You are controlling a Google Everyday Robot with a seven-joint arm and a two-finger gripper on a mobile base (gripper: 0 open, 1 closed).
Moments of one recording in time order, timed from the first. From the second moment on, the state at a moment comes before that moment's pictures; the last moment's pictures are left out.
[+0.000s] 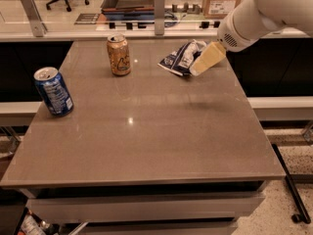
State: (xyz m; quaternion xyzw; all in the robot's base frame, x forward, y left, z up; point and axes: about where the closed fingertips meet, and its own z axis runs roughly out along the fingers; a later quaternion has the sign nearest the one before) arm 0.658 -0.164 0.936 -0.41 0.84 -0.04 0.37
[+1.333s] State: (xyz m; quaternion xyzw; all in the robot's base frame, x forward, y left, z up) arm 0.736 -0.151 0.907 -0.37 0.84 0.02 0.40
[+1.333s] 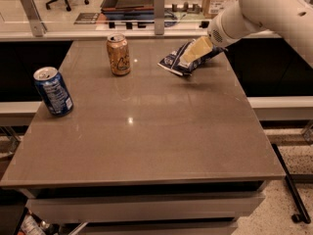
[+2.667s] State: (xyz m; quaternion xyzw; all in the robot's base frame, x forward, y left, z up) arm 0.756 -0.155 0.875 -0.33 0.86 0.04 0.39
